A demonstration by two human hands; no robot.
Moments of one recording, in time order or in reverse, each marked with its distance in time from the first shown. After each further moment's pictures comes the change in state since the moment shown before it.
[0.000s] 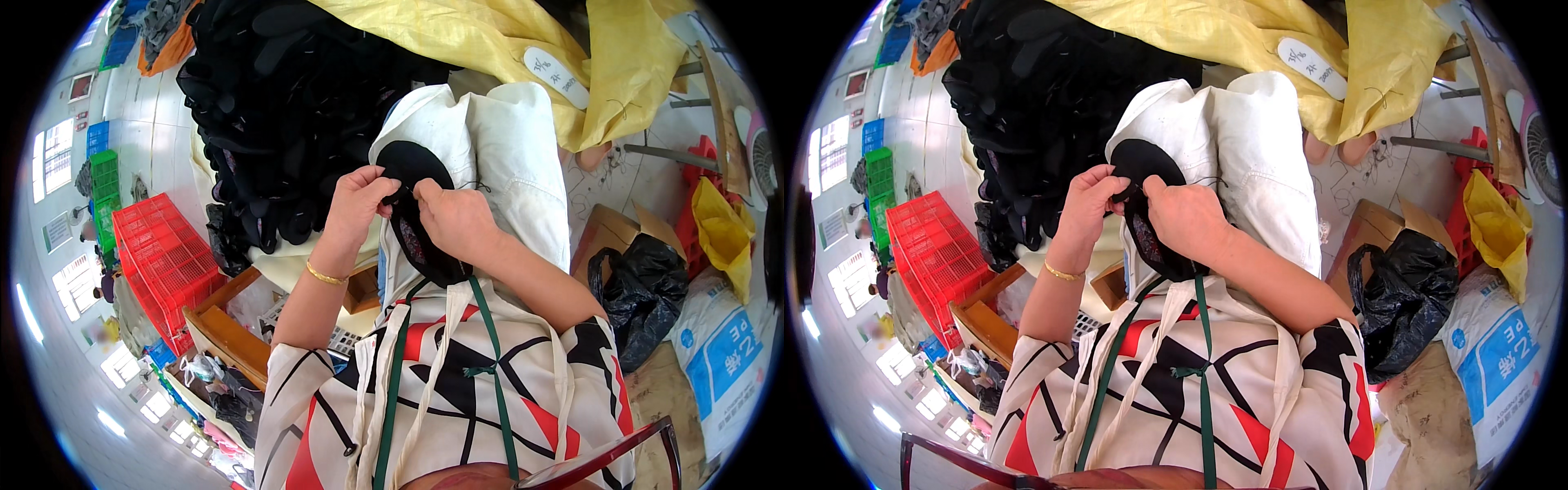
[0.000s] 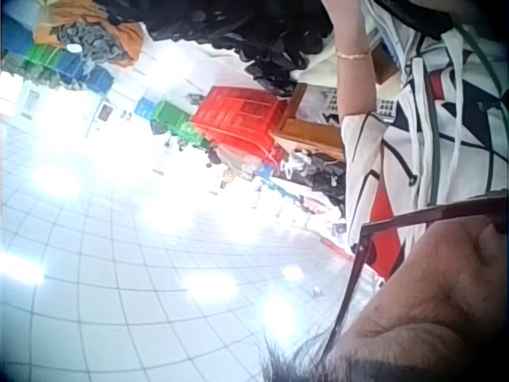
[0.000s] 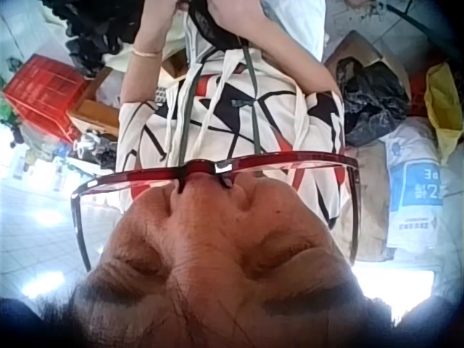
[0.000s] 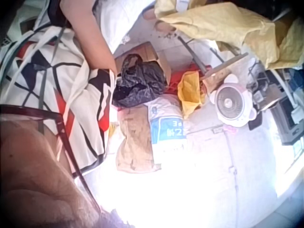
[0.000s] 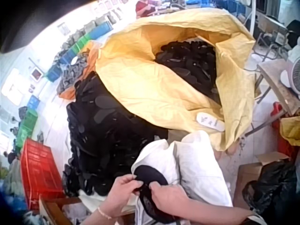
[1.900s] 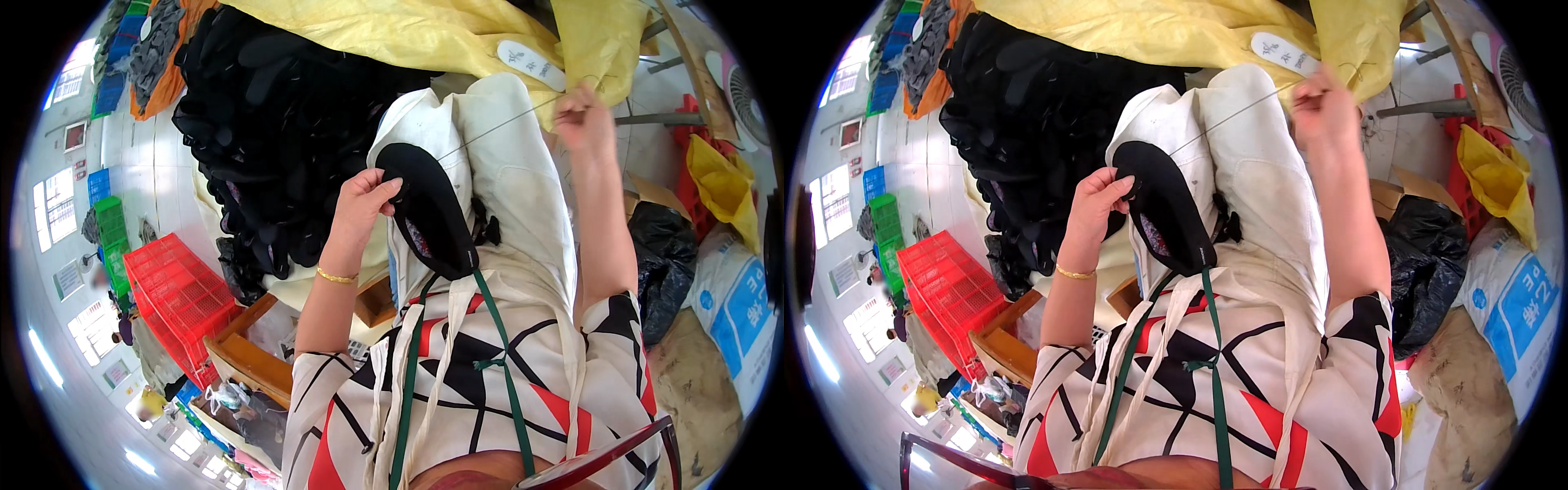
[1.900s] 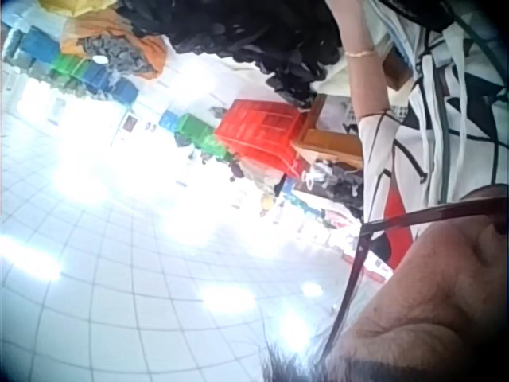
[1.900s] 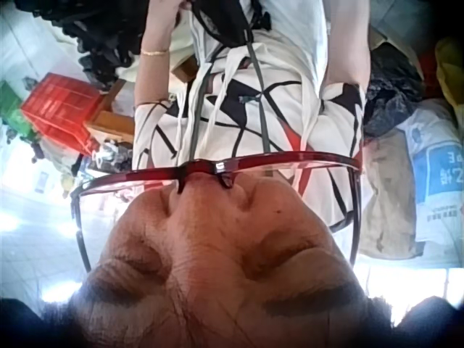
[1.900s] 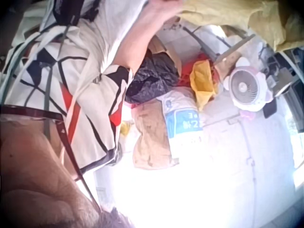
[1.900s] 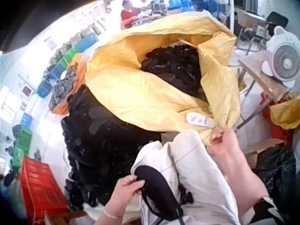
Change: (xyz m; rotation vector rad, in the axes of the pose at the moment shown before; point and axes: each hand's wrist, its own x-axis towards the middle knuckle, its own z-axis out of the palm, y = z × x) left_hand 0.004 0.001 -0.002 0.104 -0.123 0.082; right_hand -0.003 0.148 -0.130 1.917 1.016 0.412
